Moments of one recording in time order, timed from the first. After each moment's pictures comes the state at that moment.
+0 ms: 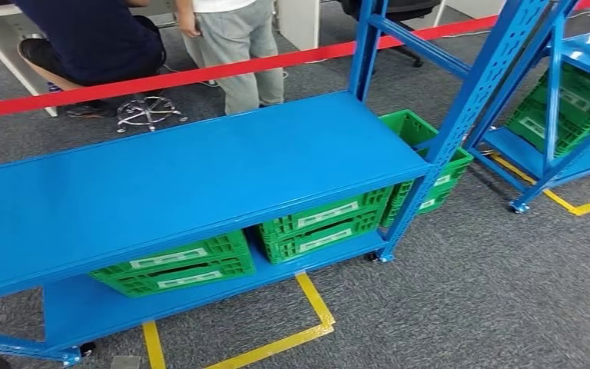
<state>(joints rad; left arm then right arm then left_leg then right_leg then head) 0.00 -0.13 0.90 -0.27 -0.67 0.14 -0.49 -0.05 0.18 -1.43 -0.22 1.41 0.02 -0.42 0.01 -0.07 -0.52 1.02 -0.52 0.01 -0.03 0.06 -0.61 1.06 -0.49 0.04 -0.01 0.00</state>
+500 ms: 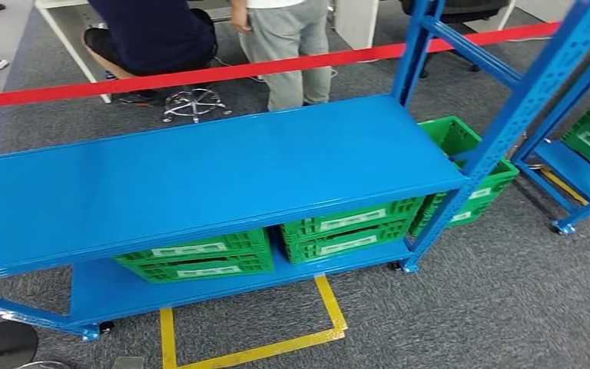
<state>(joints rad) 0.00 -0.12 0.91 -0.27 -0.68 0.14 -0.50 -0.05 0.18 -1.43 -0.22 1.41 0.02 -0.43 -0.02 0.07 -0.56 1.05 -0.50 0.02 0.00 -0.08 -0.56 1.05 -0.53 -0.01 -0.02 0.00</state>
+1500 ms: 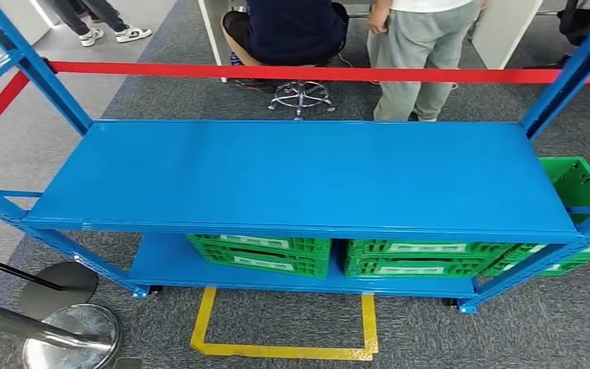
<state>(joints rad) 0.00 -0.13 0.92 -0.27 -0.69 0.14 -0.51 -0.05 0.18 -1.43 -0.22 1.40 0.03 -0.43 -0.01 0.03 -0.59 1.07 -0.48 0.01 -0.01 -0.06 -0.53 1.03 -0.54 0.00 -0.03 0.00</state>
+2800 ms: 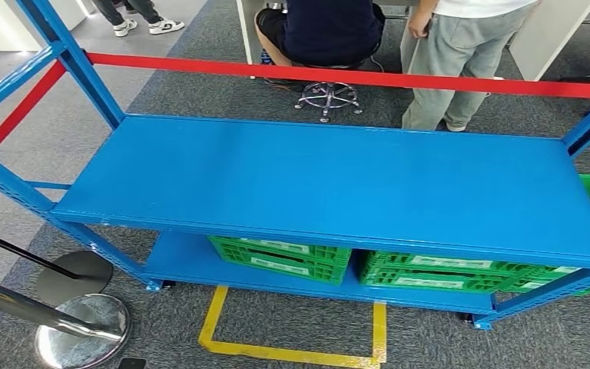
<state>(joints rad) 0.02 -0.11 0.79 -0.27 -0.60 0.15 -0.37 -0.01 0.15 -1.19 -0.25 1.13 0.04 -0.35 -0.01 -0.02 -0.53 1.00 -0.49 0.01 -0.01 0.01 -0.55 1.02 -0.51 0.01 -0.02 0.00</state>
